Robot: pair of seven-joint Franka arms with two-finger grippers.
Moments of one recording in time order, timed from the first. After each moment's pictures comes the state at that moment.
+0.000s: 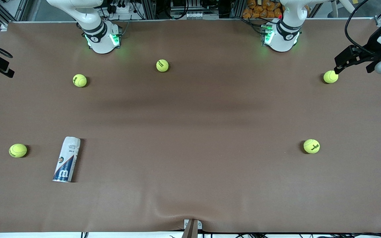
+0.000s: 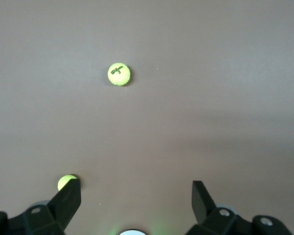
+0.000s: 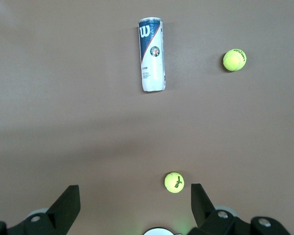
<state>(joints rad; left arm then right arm) 0.11 -0.08 -0.23 -1.55 0.00 1.47 -0.14 0.00 0.00 -0.06 -1.40 0.02 1.36 0.07</state>
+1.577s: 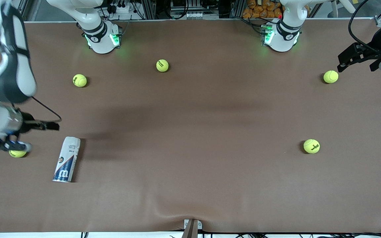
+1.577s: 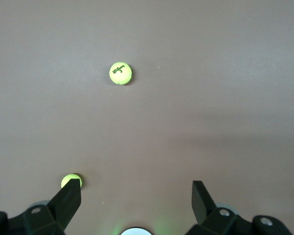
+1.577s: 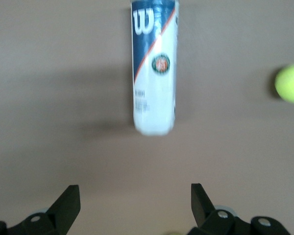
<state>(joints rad) 0.12 -0.08 -0.22 -1.53 0.00 1.45 -0.11 -0.01 0.42 -0.07 -1.59 0.00 1.84 -0.02</state>
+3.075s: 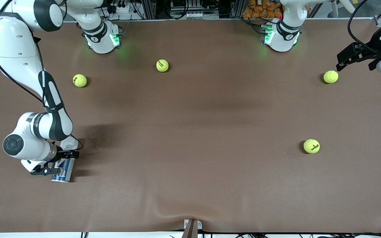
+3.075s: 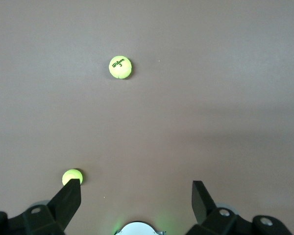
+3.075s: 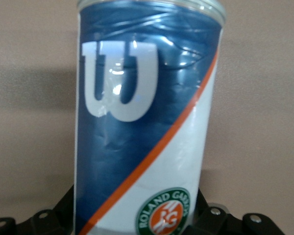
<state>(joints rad) 0.12 -0.07 -0.22 -1.53 0.00 1.43 -0.11 -0.05 0.78 -0.08 -1.57 0.00 2.31 -0.16</state>
